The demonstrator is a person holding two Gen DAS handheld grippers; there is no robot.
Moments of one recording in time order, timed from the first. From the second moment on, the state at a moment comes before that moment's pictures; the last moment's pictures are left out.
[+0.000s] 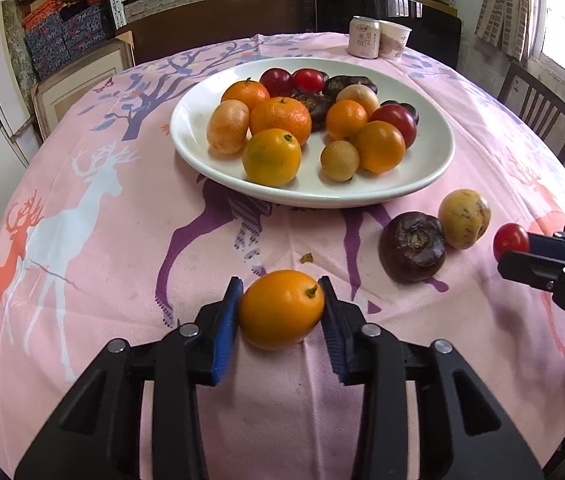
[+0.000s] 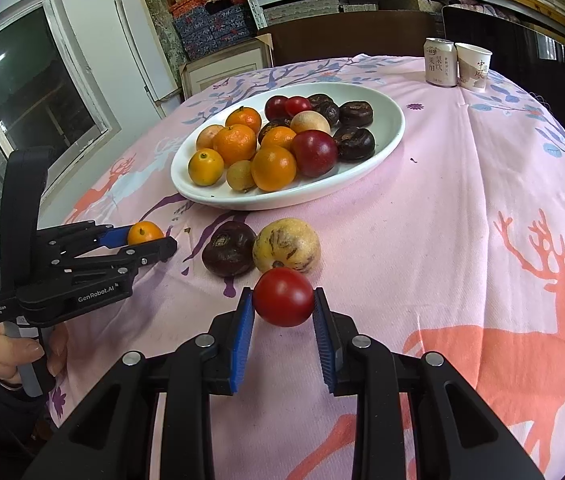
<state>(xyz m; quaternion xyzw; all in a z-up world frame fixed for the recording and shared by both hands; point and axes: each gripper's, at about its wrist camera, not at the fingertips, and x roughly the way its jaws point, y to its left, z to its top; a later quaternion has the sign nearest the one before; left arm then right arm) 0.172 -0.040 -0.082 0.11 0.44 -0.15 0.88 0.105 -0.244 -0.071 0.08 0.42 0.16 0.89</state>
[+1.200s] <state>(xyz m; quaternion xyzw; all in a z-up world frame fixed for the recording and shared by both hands) 0.120 -0.024 -0.022 0.08 0.35 -0.18 0.91 0.062 -0.271 -0.043 0.08 0.37 0.17 0.91</state>
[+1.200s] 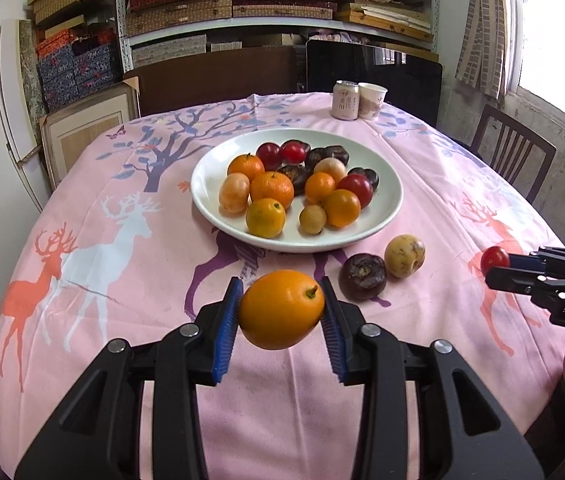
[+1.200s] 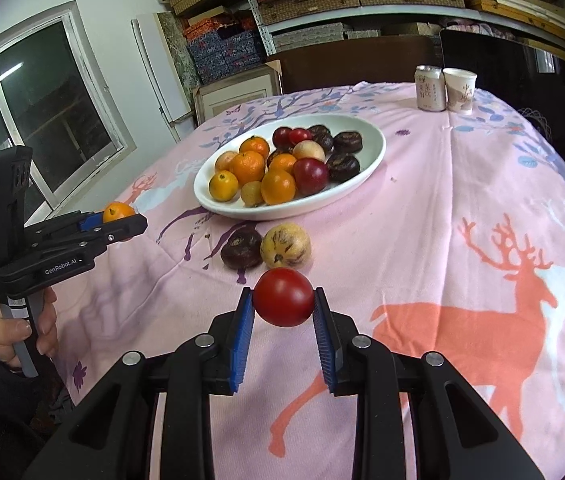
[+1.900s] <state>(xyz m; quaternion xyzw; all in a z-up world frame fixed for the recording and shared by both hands) 0.288 -0.080 -0.005 0.07 0.38 -0.19 0.90 0.253 -0.251 0.017 0.02 0.38 0.17 0.91</state>
